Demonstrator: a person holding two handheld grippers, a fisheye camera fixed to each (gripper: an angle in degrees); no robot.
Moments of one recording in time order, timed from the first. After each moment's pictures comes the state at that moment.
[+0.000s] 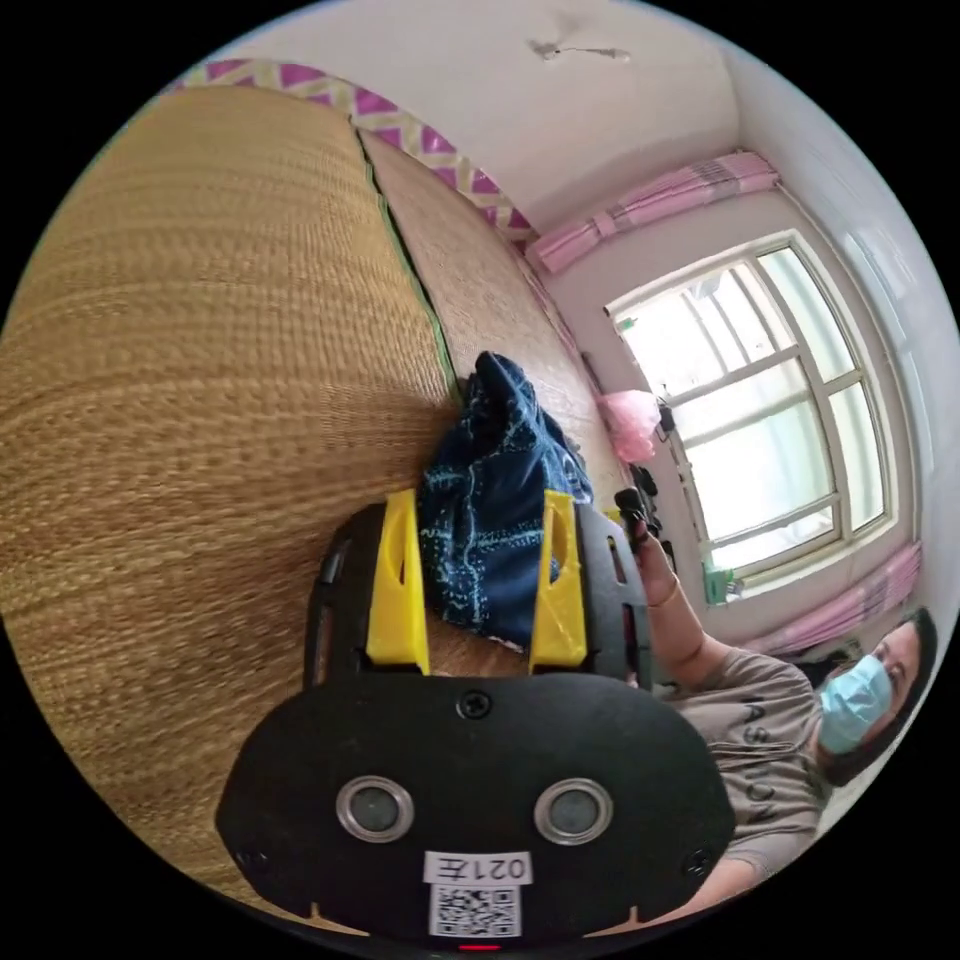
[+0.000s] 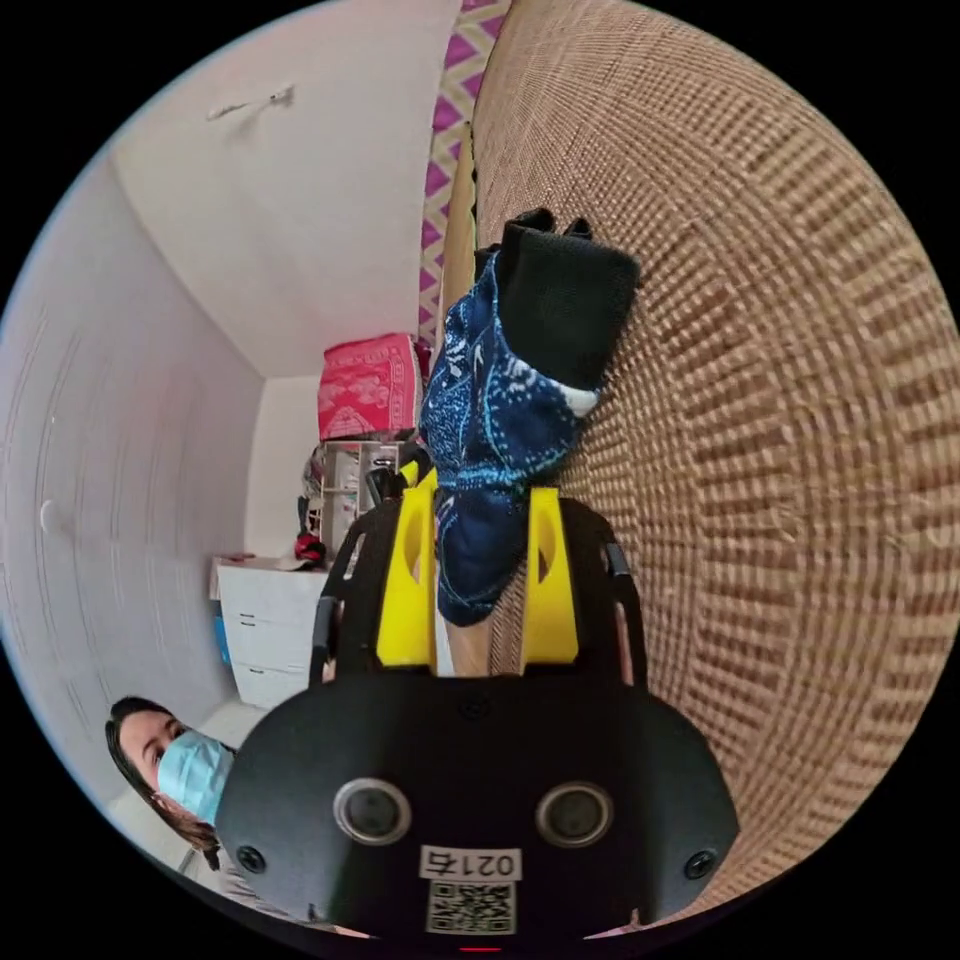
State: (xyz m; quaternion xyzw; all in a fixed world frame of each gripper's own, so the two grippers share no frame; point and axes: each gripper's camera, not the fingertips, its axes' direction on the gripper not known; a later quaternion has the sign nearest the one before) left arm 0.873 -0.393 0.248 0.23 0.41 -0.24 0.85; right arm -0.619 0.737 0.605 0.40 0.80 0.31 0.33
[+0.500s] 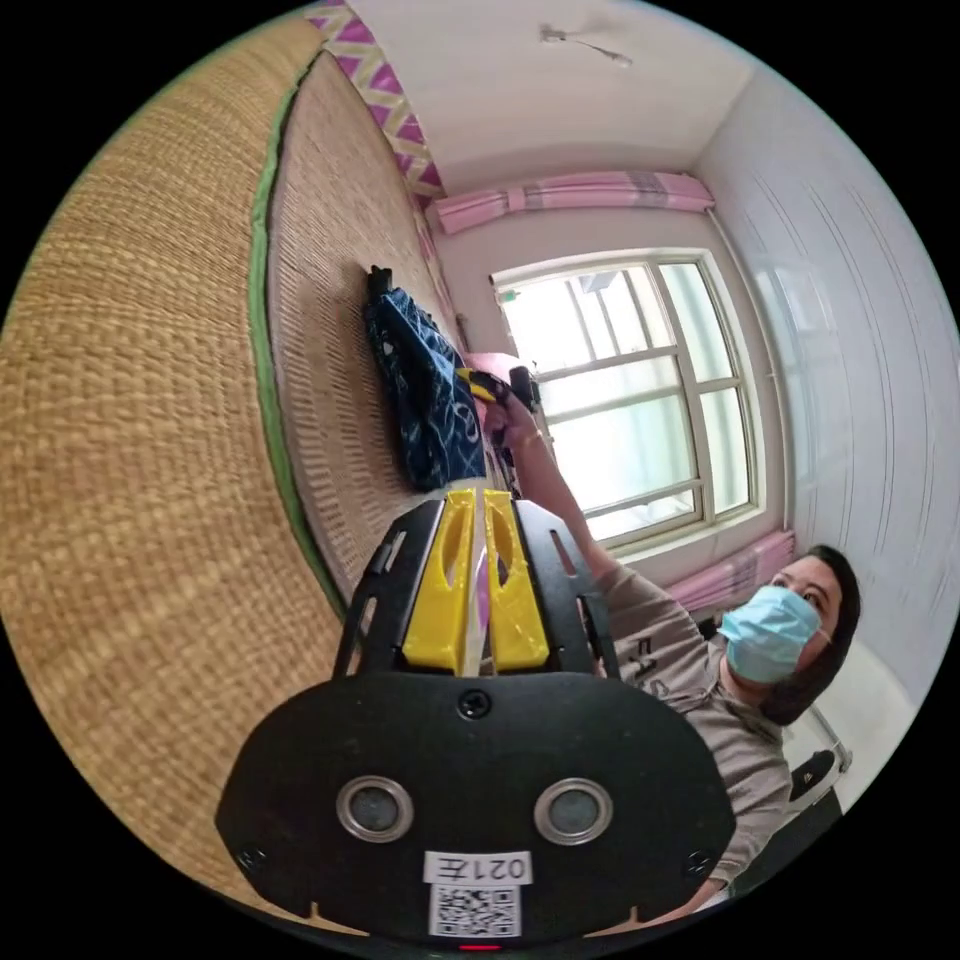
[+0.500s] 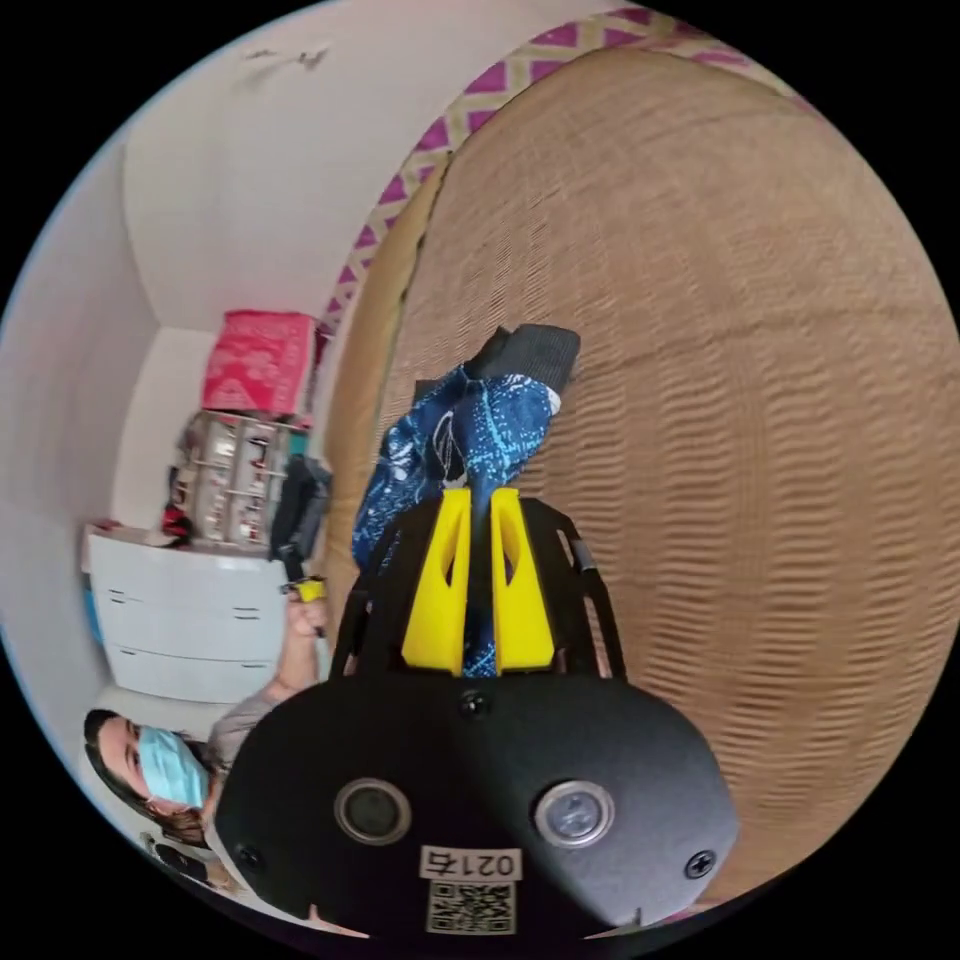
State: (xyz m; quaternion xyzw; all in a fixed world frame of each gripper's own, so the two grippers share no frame) left arm 1.018 -0.392 0.258 0.25 0.60 -0.19 0.73; right arm -0.767 0.599 0.616 0.25 0.87 0.39 0.15
